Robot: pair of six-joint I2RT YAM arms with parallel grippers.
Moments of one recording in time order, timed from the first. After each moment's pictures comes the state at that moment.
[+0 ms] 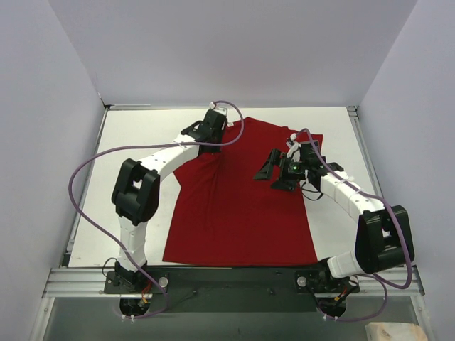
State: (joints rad) left arm -0.57 2.03 1.66 -0.46 -0.29 -0.24; right arm 0.25 1.43 0.86 -0.27 -0.56 0.58
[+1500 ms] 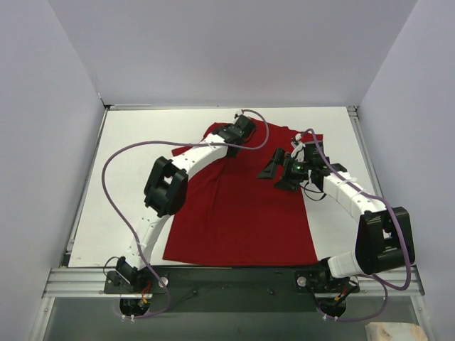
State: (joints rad) left arm -0.70 2.37 2.10 -0.75 -0.56 -0.17; right arm 0.21 1.42 0.85 -0.26 -0.56 0.59
